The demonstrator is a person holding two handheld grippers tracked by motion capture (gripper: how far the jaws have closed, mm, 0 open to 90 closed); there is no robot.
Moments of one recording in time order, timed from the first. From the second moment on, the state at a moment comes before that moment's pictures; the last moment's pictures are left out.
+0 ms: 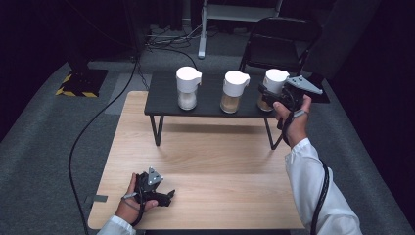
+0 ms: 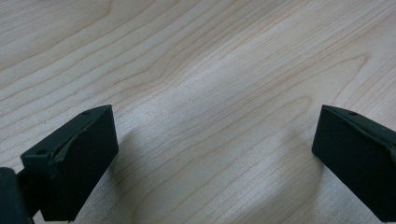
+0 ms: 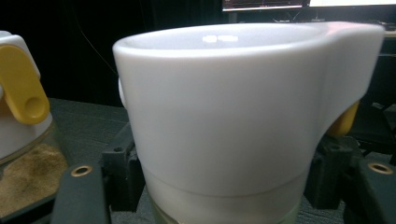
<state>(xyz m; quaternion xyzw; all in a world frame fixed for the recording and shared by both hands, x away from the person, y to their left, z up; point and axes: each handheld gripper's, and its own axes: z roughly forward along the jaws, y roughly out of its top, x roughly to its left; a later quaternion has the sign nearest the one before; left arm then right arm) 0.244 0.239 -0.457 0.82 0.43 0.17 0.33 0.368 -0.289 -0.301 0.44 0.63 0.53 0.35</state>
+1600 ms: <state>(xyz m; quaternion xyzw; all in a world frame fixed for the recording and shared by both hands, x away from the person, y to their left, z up) 0.244 0.240 -0.457 0.82 0.43 0.17 0.33 0.348 -0.285 -0.307 0.38 0.66 0.49 0.42</state>
